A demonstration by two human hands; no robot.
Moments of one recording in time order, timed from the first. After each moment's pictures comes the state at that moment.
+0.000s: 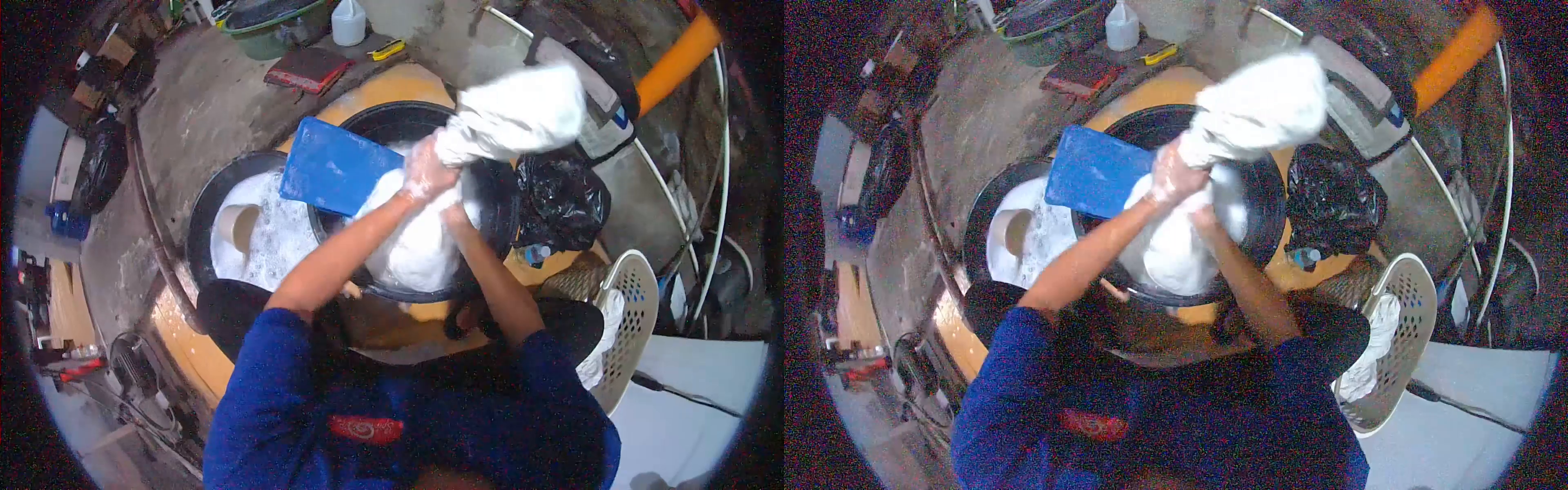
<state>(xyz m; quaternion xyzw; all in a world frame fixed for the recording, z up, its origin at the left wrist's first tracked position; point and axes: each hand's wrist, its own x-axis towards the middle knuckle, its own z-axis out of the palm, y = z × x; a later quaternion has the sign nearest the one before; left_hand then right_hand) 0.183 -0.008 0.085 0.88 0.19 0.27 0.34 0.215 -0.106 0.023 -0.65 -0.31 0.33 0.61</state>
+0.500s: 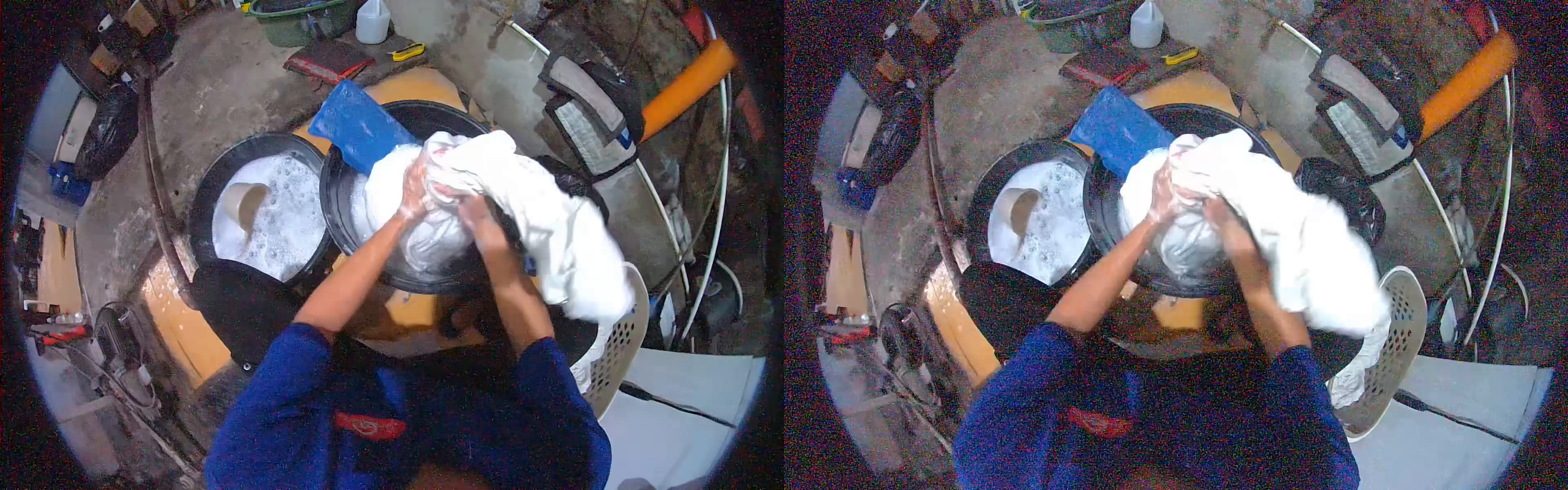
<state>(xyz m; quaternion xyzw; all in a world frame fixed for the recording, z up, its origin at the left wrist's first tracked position) 0.122 -0.004 0.022 0.77 0.07 0.35 0.53 0.181 -0.103 0.102 -0.48 -0.29 0.25 0.79</state>
